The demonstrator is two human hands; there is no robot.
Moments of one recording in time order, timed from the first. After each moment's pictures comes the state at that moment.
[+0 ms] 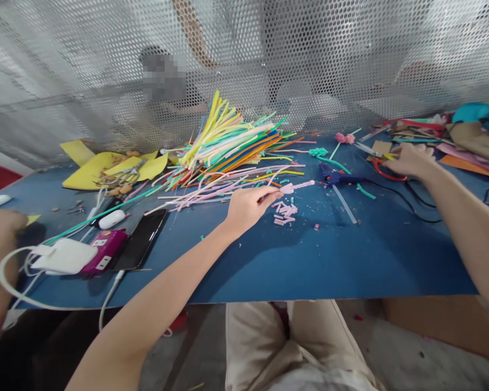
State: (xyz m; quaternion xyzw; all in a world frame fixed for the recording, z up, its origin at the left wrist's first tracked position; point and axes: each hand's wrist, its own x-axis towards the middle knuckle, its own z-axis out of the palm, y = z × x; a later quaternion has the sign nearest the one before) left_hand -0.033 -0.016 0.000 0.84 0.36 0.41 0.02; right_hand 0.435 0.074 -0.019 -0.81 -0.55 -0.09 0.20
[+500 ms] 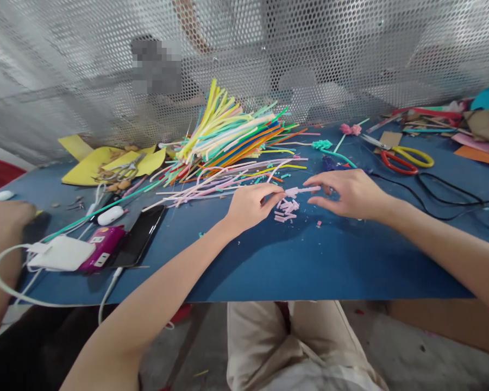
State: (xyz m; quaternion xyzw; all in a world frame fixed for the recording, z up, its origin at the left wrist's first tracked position) left_hand -0.029 -0.017 -0.002 0.88 0.34 0.35 0.03; right_hand 0.253 -0.029 0.016 -0.36 -0.90 0.00 0.26
